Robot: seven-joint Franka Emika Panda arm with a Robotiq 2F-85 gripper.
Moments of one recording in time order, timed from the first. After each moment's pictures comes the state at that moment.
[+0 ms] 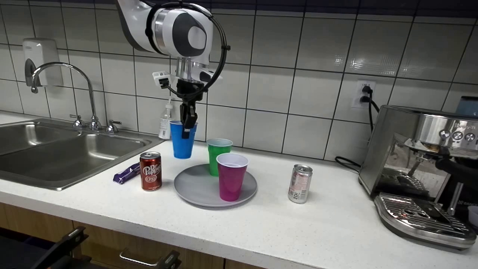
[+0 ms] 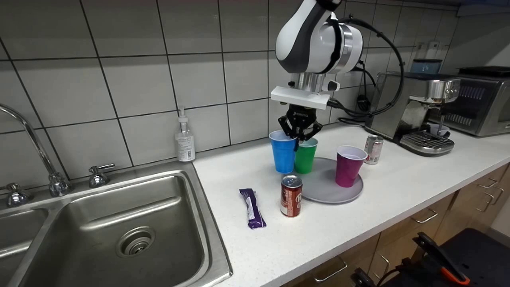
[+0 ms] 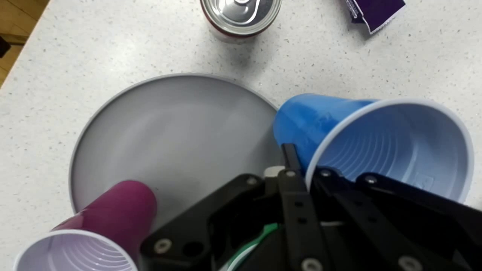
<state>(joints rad) 0.07 0.15 -0.07 -2.30 0.17 2.47 0.72</state>
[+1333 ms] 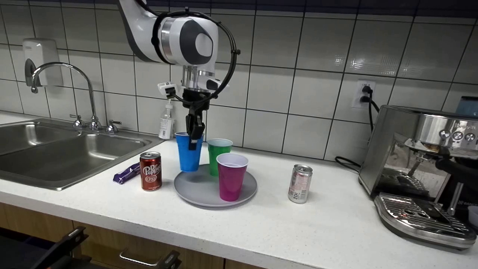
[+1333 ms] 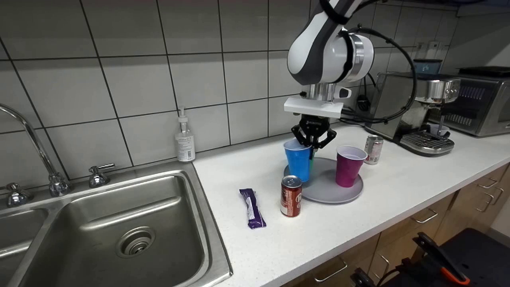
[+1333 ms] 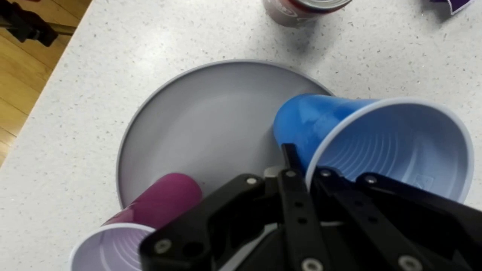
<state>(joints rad) 0.06 0.16 -0.11 -2.35 0.09 2.47 0.73</state>
